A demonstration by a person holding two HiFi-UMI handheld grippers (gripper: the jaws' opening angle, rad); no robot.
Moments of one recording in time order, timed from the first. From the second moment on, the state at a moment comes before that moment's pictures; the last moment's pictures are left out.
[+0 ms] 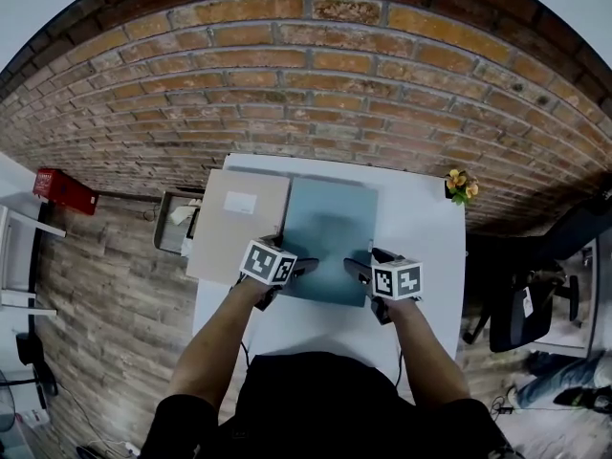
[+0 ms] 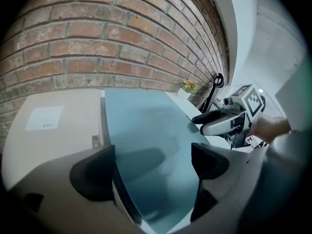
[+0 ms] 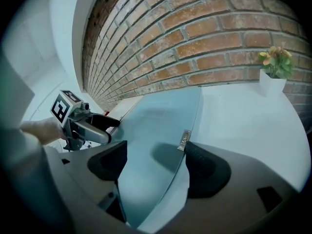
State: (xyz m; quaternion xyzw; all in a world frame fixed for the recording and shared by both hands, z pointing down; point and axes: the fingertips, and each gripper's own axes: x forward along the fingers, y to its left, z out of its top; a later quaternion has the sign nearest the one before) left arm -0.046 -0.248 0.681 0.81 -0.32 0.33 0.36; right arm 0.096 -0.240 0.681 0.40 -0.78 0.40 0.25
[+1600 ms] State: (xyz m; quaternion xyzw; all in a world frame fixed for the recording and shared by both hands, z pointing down) left arm 0.008 -0.267 0.722 0.78 -0.24 0.43 0.39; right arm 0.148 -0.255 0.726 0.41 -0.72 0.52 0.18
